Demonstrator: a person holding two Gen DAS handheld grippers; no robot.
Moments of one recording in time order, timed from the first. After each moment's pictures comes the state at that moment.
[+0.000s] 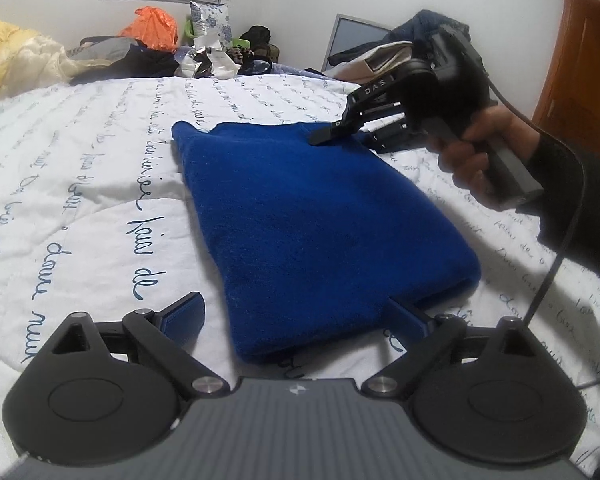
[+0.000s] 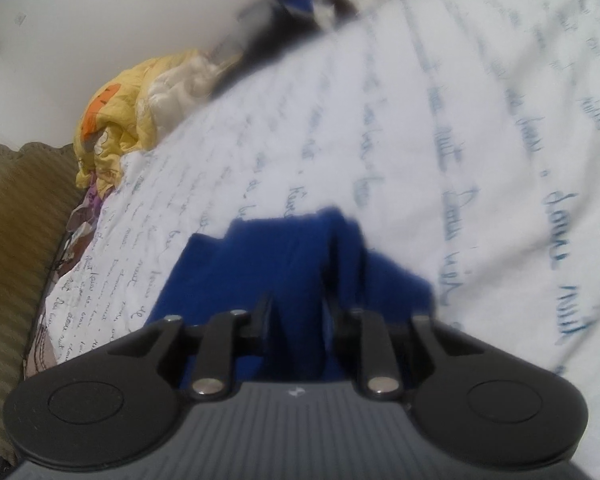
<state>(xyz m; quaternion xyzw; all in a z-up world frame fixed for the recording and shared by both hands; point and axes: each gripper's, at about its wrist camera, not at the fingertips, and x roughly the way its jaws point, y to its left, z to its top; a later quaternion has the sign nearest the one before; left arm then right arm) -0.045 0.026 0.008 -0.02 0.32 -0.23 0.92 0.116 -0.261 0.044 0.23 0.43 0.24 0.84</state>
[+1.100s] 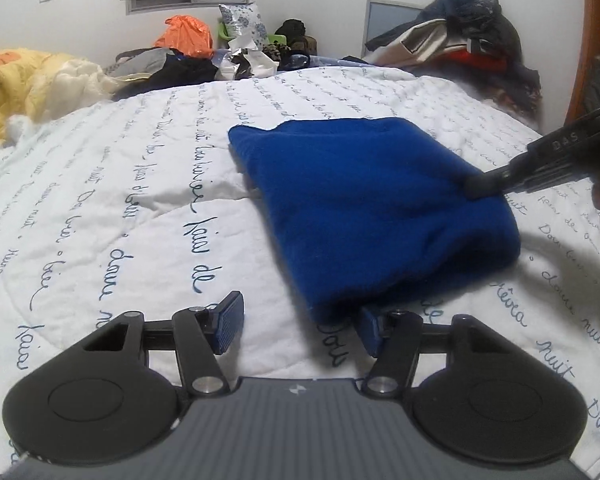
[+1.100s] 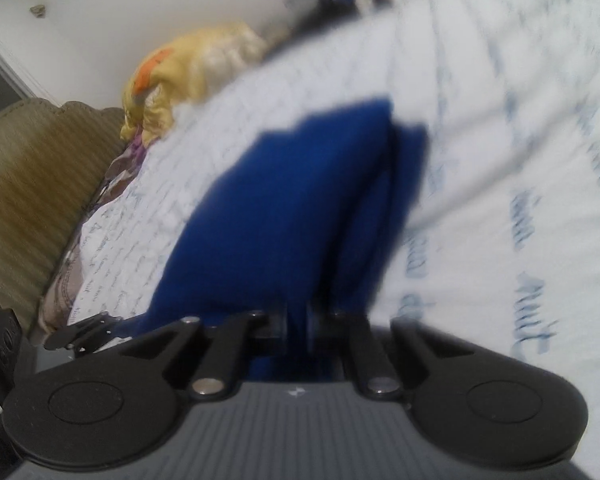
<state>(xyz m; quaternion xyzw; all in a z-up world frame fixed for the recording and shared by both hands) -0.065 0.025 0.023 0.05 0.33 -0.16 0.93 -0.034 -0.297 0.049 0.20 0.41 0.27 0.85</state>
